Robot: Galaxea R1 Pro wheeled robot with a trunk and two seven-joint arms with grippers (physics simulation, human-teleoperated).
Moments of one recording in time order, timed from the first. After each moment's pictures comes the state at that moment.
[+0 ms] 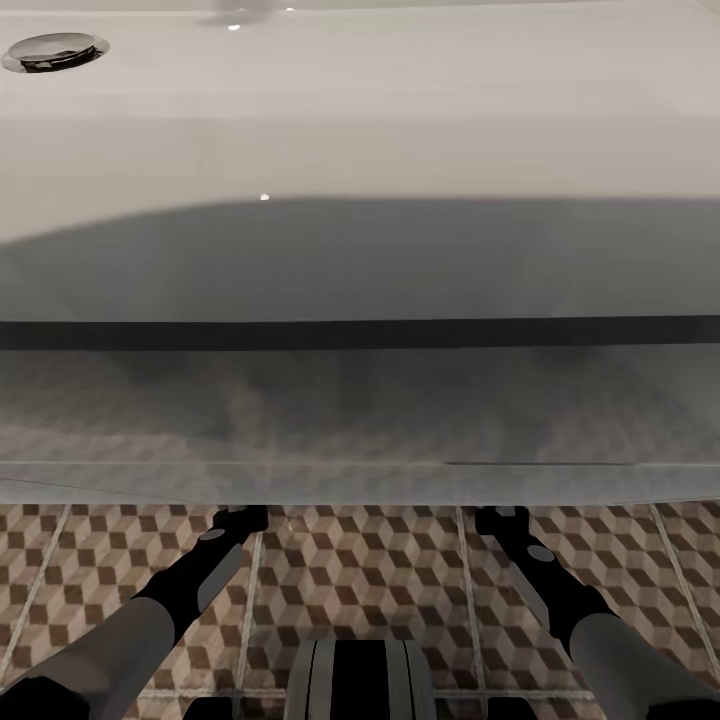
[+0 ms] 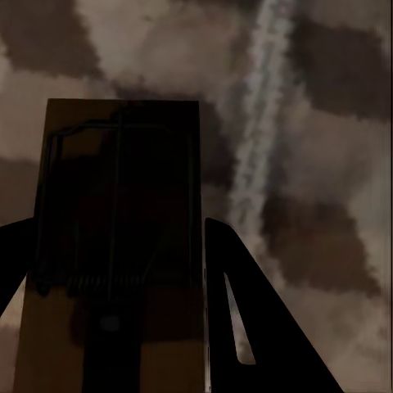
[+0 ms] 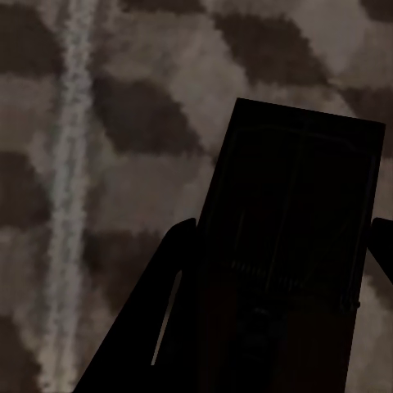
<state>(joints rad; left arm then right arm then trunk) -0.74 0.08 -0.43 -0.50 0.55 0.05 0.21 -0.70 -0.12 0.13 -0.44 -0.14 -0.16 0.01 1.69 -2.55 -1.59</state>
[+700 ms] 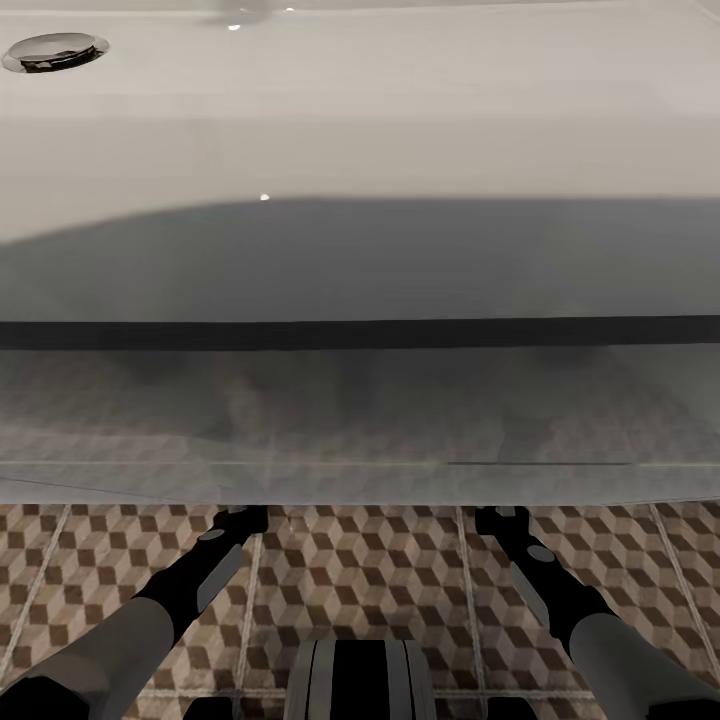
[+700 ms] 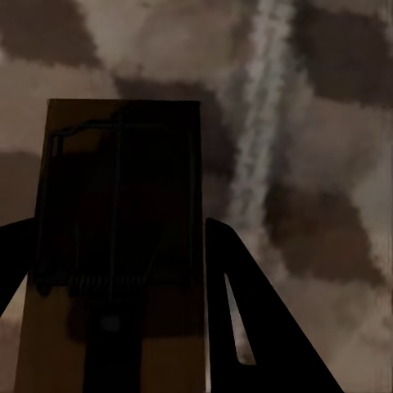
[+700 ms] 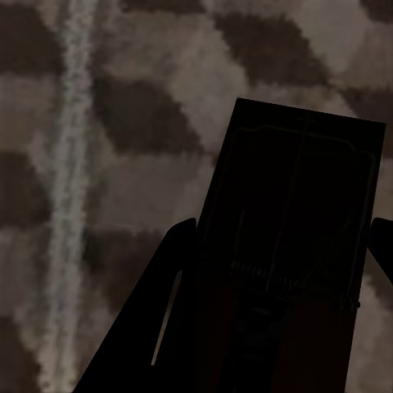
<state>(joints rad) -0.74 0.09 -0.43 -0.50 0.54 0.06 0.20 -0.70 -0.12 0.13 -0.44 -0.14 -0.16 0.01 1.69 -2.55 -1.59</state>
